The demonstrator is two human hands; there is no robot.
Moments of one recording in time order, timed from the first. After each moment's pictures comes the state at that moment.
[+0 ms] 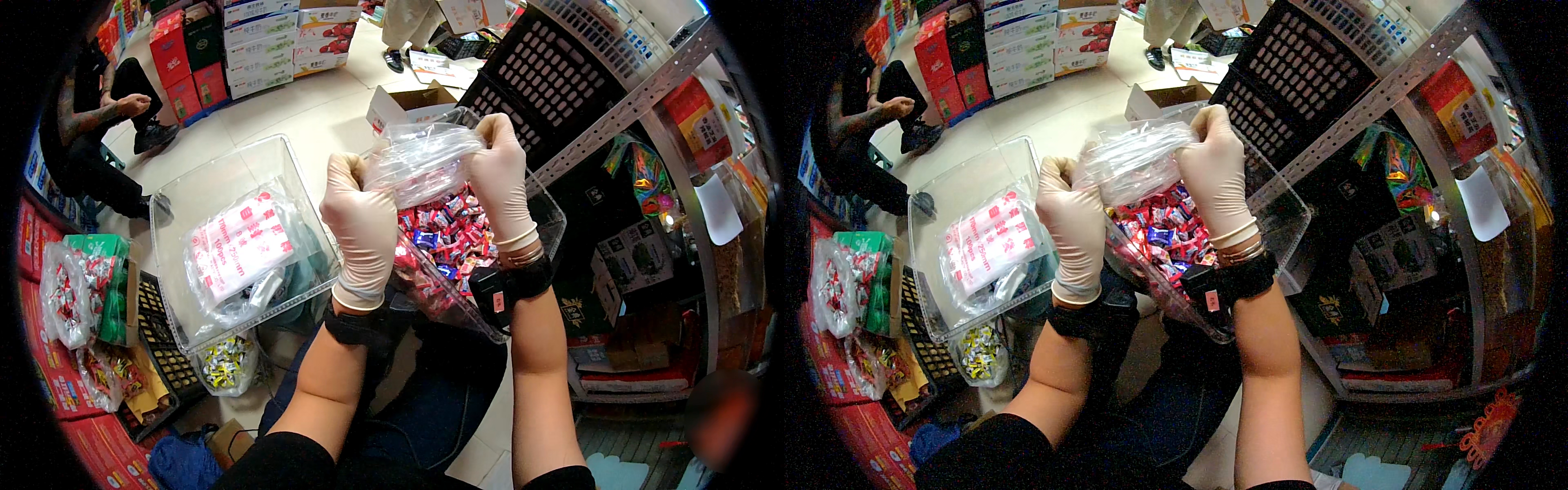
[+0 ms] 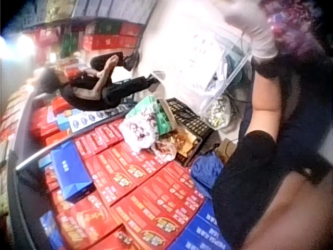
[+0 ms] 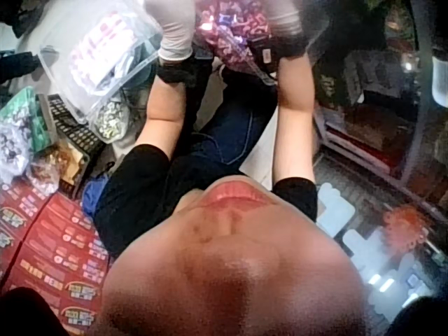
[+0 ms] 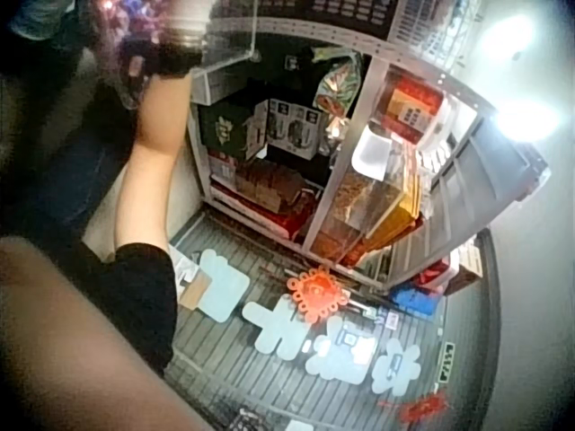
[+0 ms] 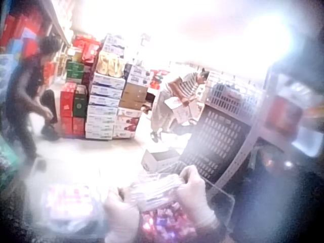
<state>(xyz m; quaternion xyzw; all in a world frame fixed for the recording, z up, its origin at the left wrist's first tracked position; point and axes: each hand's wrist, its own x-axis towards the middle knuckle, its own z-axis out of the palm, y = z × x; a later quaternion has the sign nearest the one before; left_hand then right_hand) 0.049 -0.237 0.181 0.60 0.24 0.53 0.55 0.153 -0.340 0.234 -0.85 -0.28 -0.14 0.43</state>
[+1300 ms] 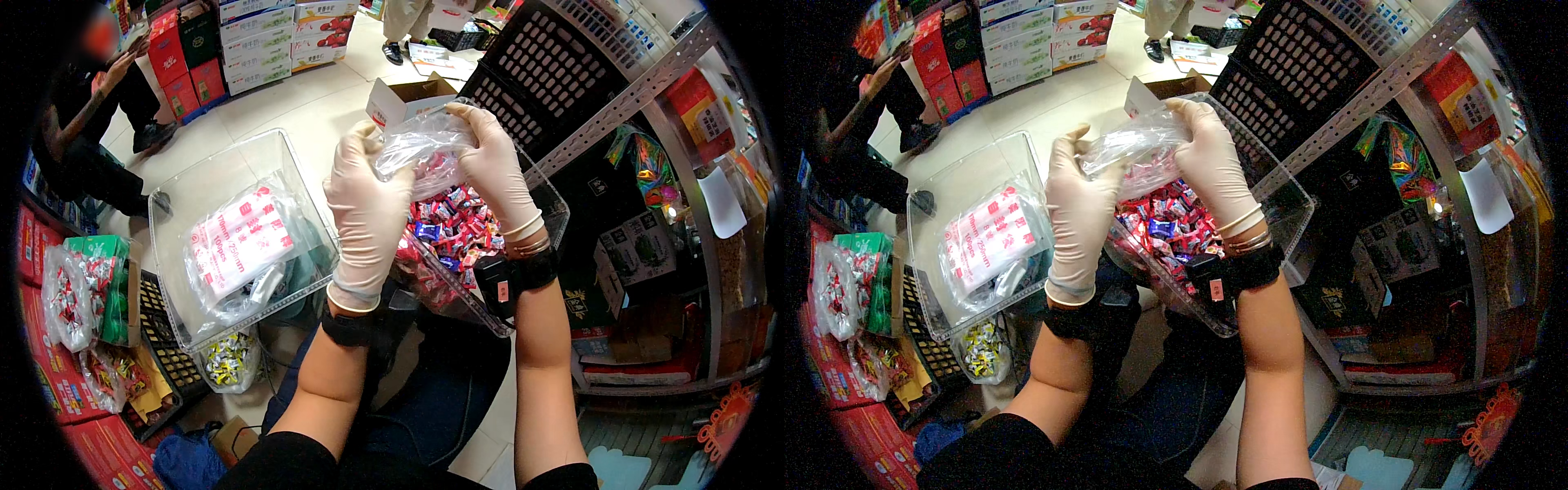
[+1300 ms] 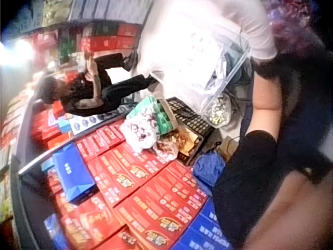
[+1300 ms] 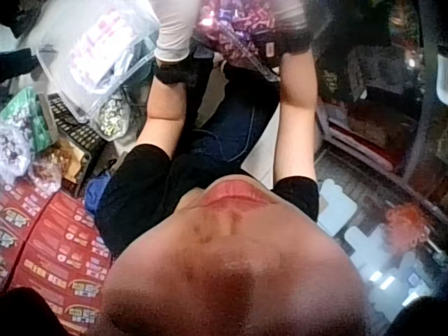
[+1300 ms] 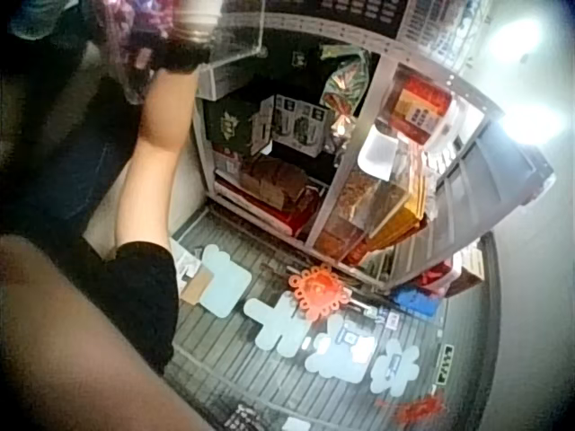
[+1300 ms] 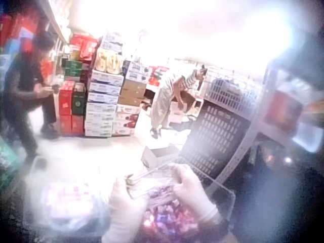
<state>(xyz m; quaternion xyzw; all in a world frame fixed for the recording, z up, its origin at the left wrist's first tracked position) 0.054 -0.235 0.180 0.69 0.20 0.49 0.49 0.171 -0.345 0.219 -0.81 -0.40 -0.10 0.40</state>
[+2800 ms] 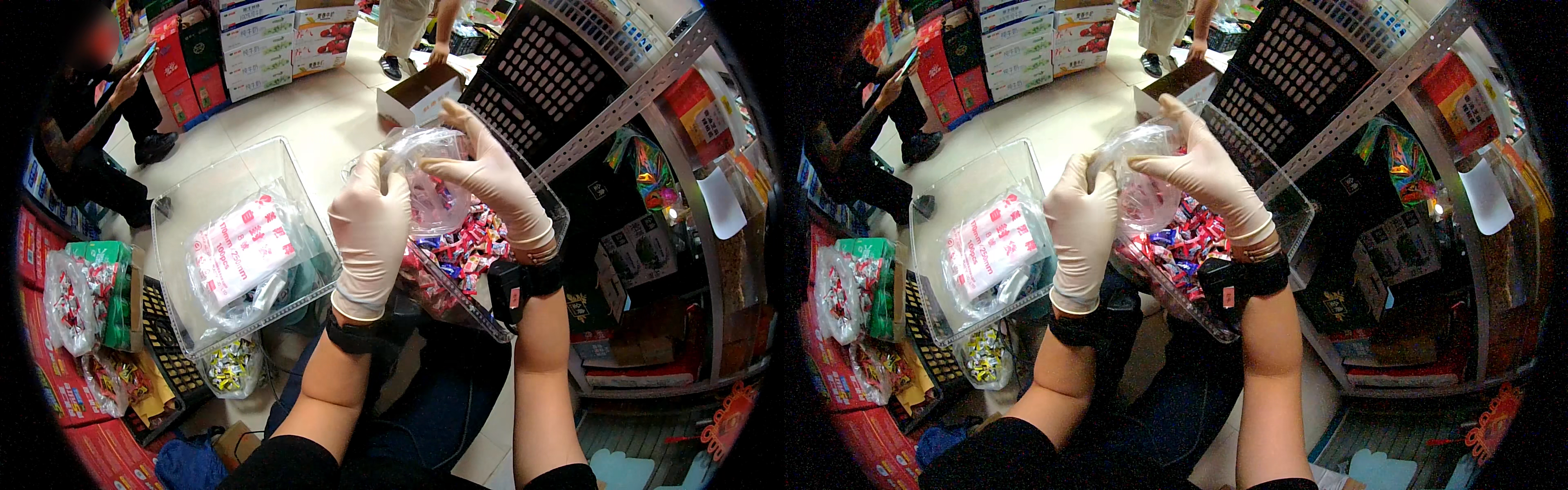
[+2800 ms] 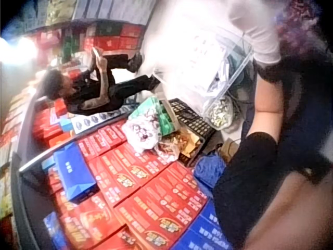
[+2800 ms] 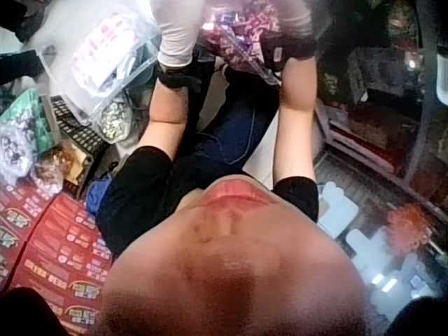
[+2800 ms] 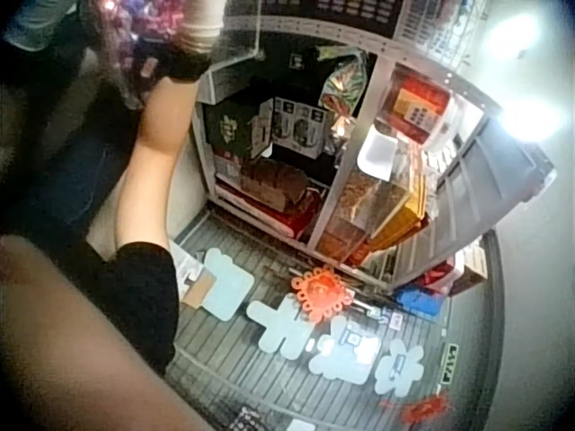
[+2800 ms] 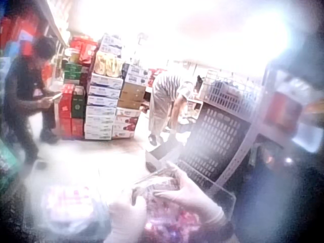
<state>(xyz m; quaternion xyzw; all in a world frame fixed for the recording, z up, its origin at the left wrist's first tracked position) 0.043 -0.238 0.184 0.72 0.21 0.43 0.50 0.159 -0.344 0.233 -0.74 -0.41 0.10 0.53</state>
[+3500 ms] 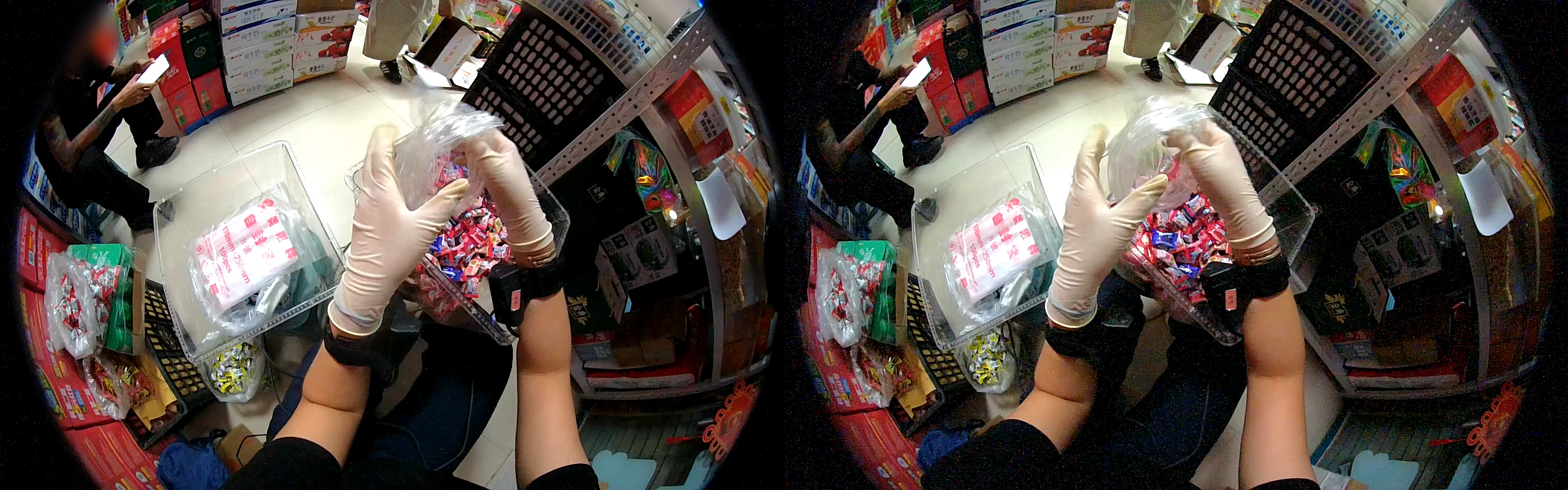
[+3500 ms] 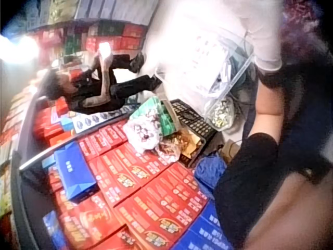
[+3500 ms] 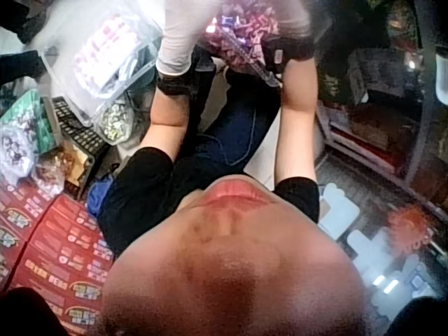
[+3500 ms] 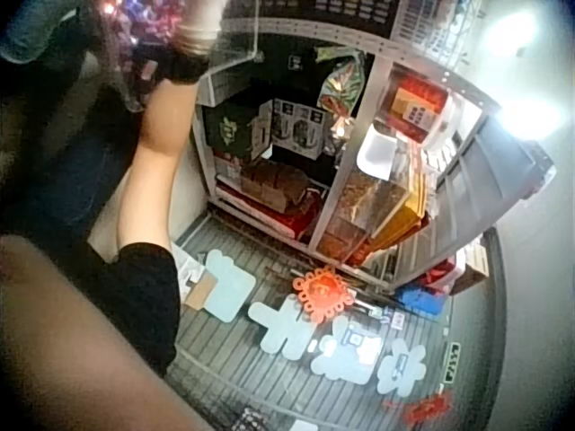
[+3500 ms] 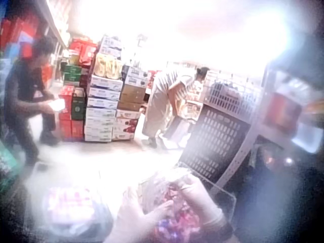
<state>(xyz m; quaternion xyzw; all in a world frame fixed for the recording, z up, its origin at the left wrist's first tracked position) 0.044 -0.236 0.188 0.74 0.06 0.44 0.51 0.154 -0.344 0.235 -0.71 -0.28 0.09 0.64</state>
